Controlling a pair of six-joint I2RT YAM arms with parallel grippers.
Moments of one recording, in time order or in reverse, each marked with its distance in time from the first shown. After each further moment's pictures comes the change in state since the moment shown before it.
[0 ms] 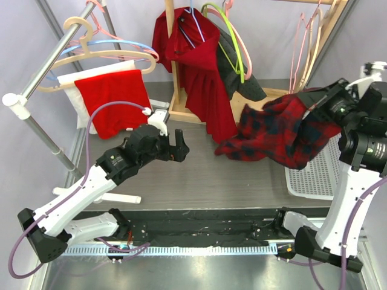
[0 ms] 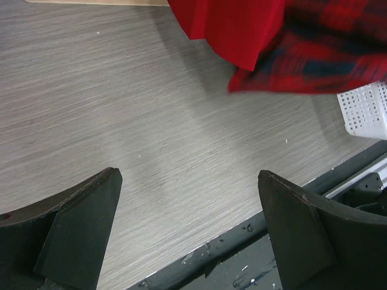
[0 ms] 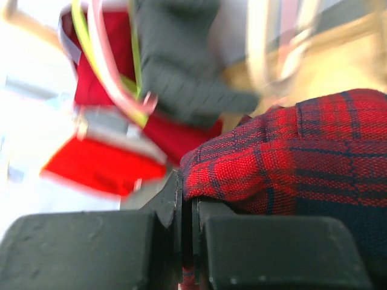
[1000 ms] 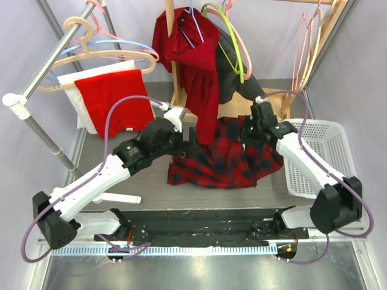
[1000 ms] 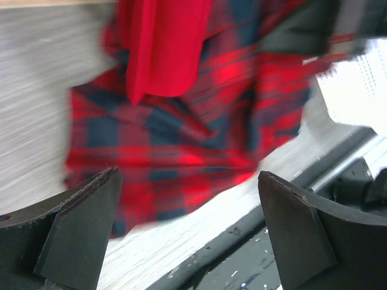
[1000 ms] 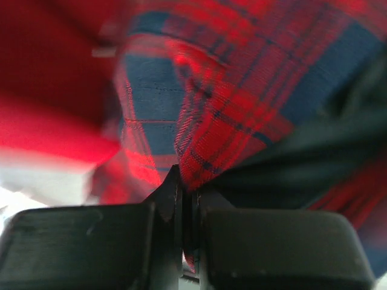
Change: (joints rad) left arm -0.009 0.151 0.070 0.060 0.088 0.024; right arm 0.707 0.264 -0.608 0.317 0.383 0.005
